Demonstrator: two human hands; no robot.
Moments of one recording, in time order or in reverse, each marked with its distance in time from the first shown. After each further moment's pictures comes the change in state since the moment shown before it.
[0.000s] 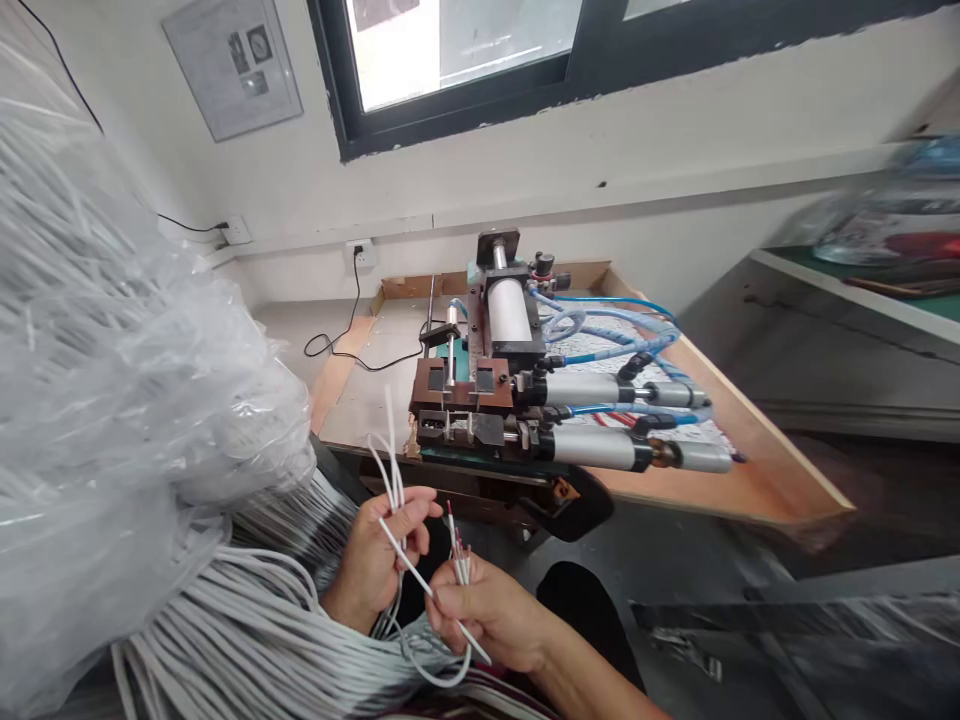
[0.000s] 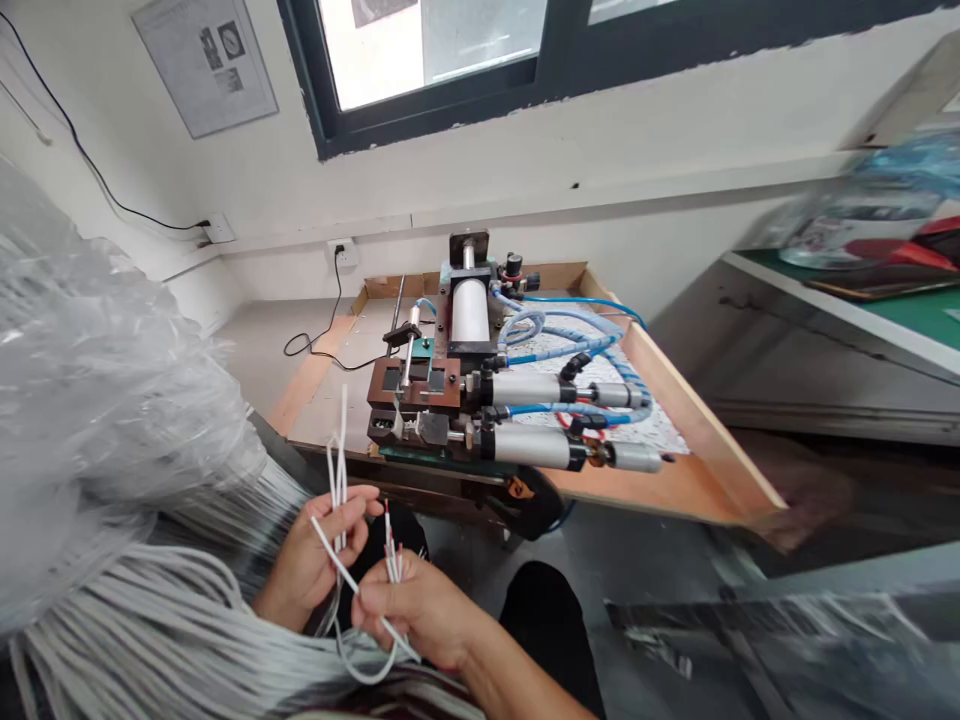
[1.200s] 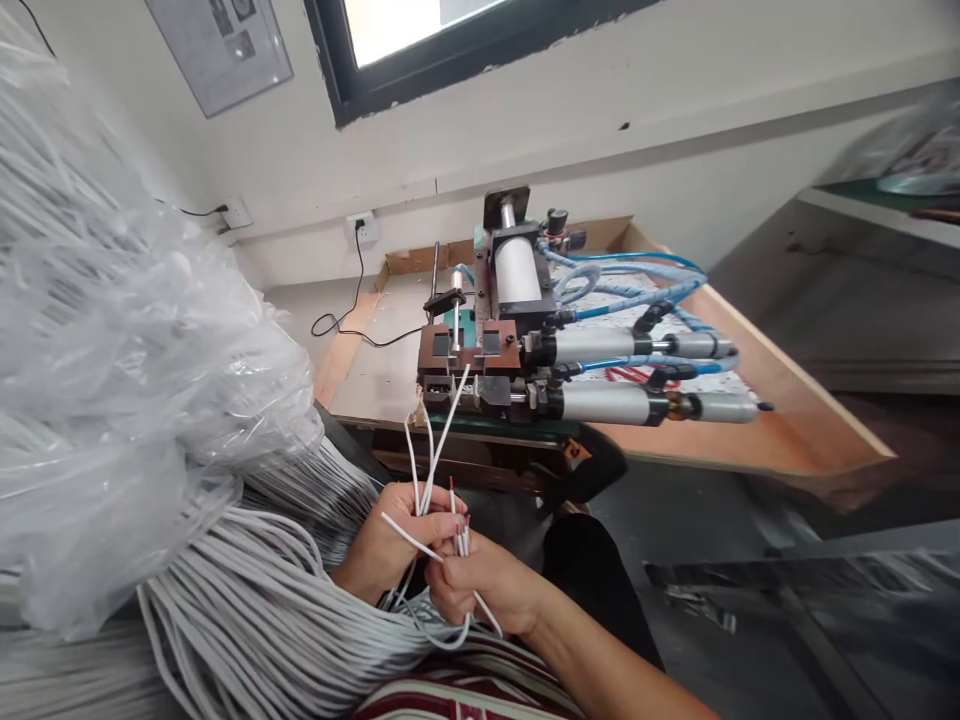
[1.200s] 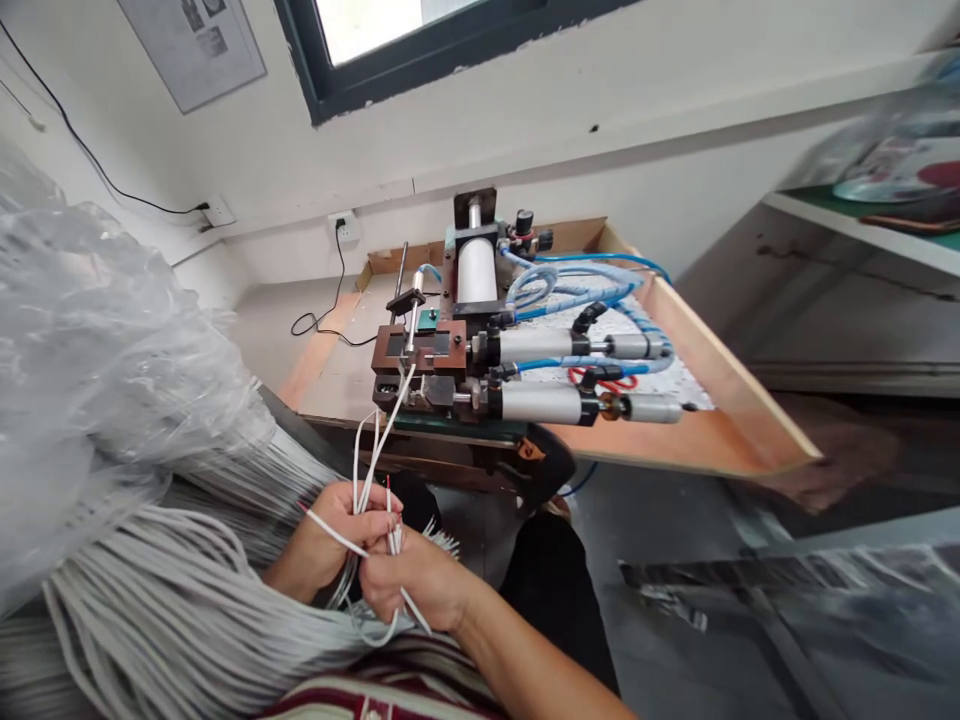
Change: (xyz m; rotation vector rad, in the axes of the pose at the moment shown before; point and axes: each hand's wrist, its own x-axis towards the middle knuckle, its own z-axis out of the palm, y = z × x) left_hand -0.020 -0.008 0.001 0.224 -0.157 -0.132; right_hand 0.005 0.018 0.007 0.092 -0.183 0.009
